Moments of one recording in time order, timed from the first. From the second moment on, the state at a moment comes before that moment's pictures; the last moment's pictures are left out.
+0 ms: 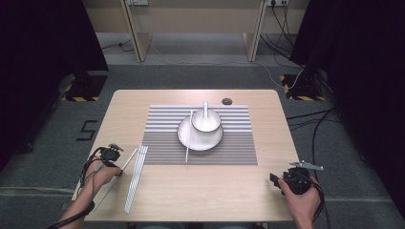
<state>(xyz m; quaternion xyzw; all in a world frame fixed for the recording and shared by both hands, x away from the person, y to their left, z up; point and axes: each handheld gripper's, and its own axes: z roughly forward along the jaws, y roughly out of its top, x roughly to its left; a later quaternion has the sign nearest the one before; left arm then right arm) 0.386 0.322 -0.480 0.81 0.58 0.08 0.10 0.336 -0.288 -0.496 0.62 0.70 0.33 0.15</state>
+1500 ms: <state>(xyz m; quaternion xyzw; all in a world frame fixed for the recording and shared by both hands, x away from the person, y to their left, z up) 0.389 0.346 -0.478 0.83 0.55 0.02 0.03 0.336 -0.289 -0.496 0.62 0.70 0.33 0.14</state>
